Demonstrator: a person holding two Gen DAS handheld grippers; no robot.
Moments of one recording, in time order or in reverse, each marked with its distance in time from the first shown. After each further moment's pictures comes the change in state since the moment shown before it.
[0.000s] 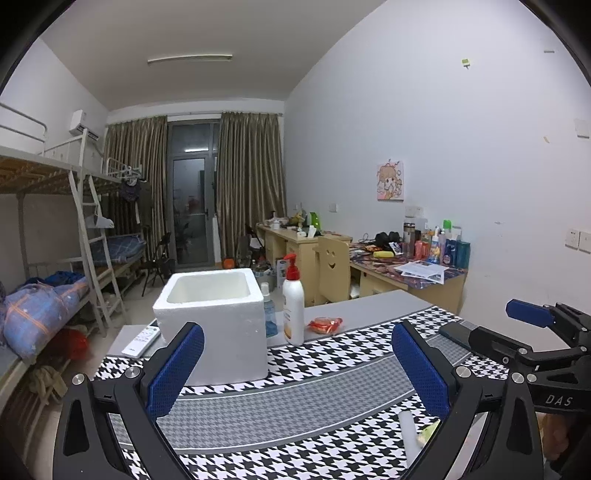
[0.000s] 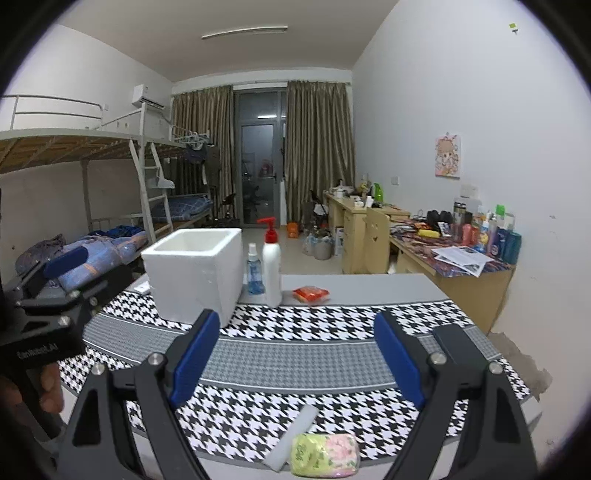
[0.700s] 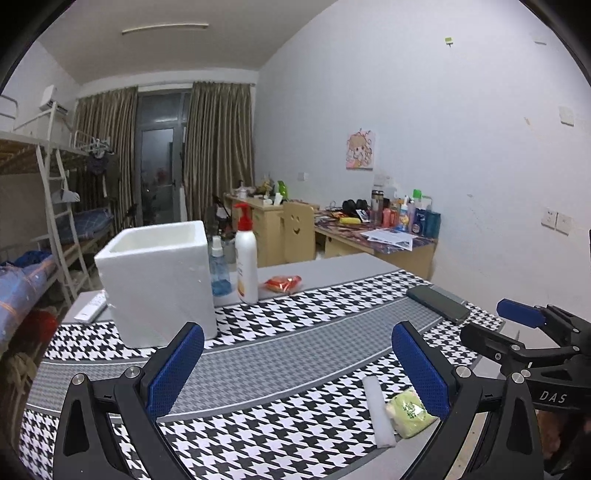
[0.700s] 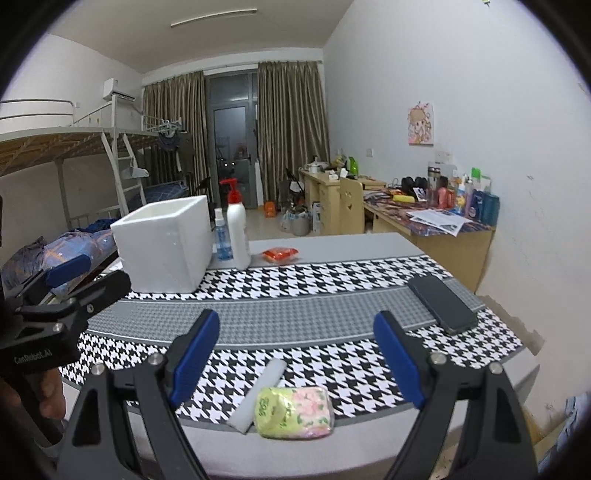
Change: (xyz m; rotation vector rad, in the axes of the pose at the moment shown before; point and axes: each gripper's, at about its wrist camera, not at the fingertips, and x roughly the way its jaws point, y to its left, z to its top) left arm 0.026 -0.026 -0.038 -0.004 0.120 -0.136; right arm 0.000 -0.026 -0.045 0.076 0.089 -0.072
